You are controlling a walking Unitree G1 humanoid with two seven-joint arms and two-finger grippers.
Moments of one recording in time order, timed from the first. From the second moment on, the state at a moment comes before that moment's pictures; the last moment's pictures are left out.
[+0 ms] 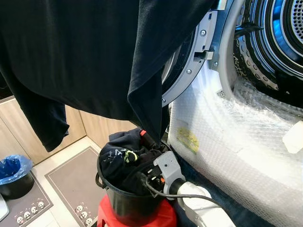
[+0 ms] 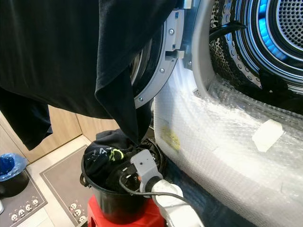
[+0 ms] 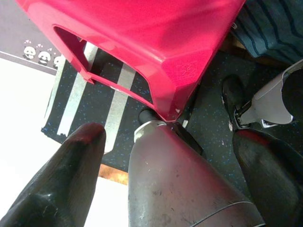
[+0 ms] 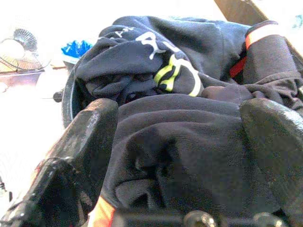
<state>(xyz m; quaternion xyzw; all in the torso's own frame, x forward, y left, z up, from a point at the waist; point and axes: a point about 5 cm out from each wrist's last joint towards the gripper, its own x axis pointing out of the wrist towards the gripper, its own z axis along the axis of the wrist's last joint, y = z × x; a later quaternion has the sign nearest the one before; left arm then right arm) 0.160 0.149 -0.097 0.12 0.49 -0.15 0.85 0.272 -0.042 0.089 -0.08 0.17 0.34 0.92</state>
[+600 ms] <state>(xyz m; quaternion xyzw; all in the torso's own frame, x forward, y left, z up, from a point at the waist) 0.158 0.149 -0.098 0.11 0.49 -0.14 0.85 0.283 -0.052 0.070 -0.13 0.22 0.23 0.94</state>
